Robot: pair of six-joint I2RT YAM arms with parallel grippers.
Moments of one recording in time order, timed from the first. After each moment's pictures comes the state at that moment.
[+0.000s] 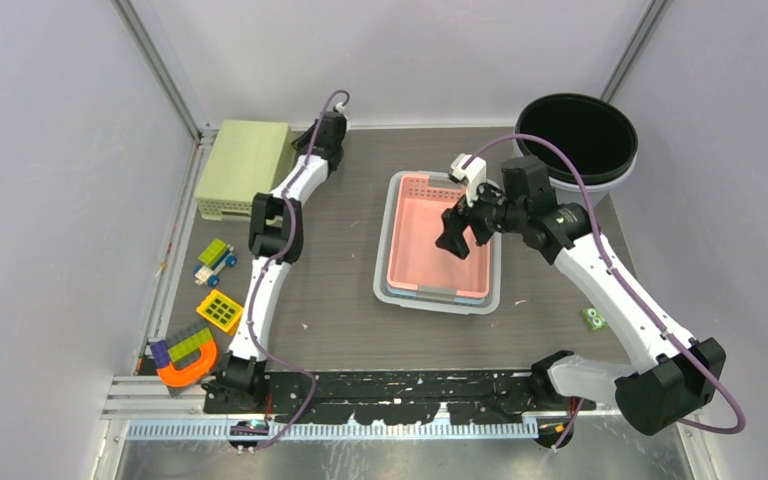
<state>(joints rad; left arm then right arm) -0.26 2.75 2.44 -0.24 -0.72 0.73 0.41 1.19 1.16 -0.63 -0.46 -0.26</state>
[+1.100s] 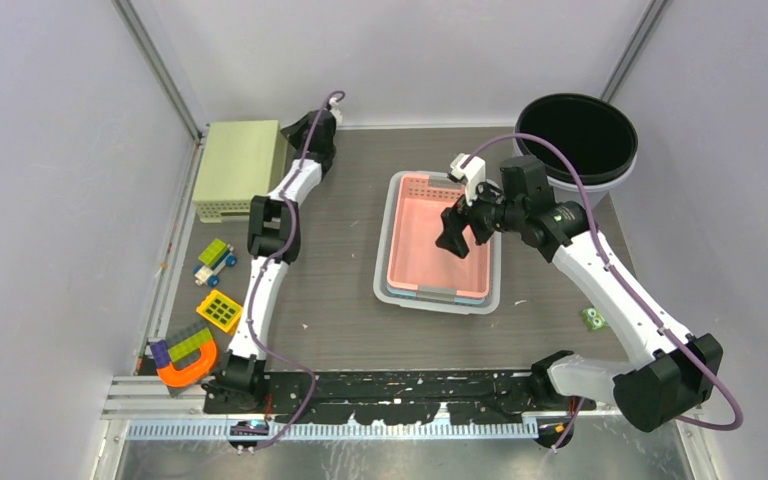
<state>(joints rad) -0.22 2.85 2.51 0.03 -0.75 0.94 0.41 1.20 1.16 -0.63 -0.46 -0.26</state>
